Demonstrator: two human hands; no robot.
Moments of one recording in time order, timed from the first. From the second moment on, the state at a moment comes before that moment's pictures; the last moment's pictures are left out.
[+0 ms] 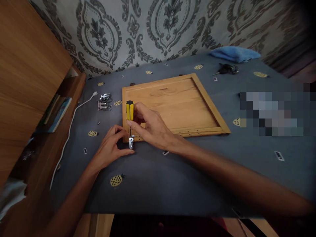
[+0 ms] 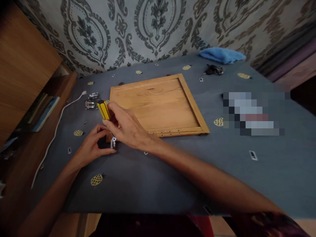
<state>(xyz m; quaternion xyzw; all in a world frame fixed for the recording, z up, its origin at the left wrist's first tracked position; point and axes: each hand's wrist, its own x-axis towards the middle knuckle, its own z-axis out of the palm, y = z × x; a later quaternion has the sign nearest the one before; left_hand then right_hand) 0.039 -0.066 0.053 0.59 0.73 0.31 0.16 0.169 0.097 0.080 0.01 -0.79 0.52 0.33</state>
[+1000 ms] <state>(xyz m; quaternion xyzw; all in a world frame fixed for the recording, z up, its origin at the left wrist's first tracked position) 0.039 -0.066 0.053 0.58 0.74 0.31 0.16 0.169 0.095 0.081 0.00 -0.79 0.50 0.35</state>
